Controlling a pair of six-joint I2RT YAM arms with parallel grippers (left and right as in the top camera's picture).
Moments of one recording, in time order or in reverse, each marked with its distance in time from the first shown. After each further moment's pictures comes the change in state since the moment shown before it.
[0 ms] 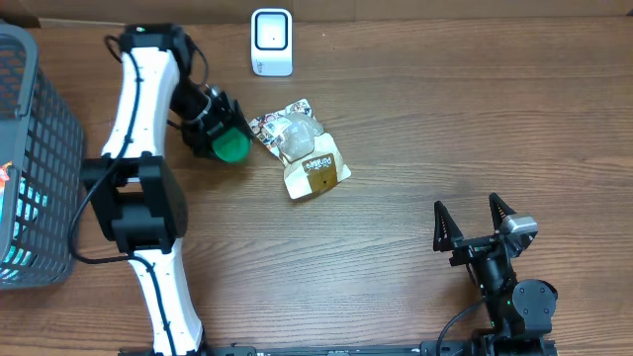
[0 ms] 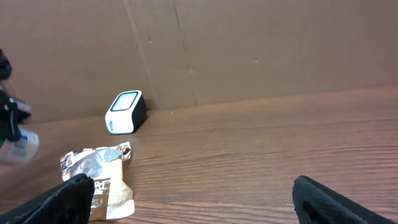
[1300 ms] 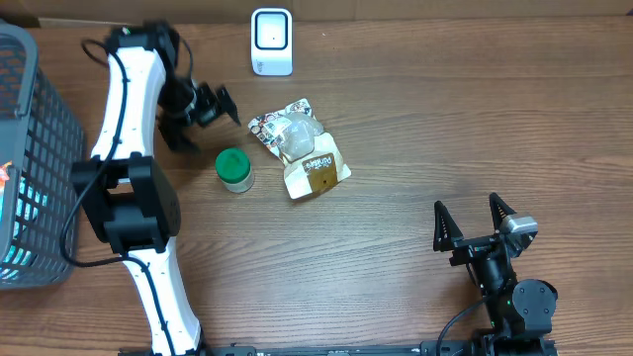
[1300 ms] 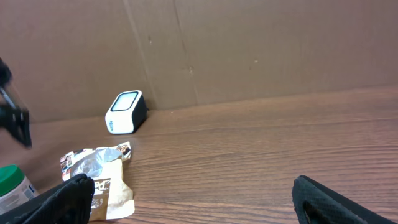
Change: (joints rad) left arm 0.045 0.003 -0.004 0.135 -0.143 -0.078; right arm 0.000 0.000 0.000 0.000 0.000 0.000
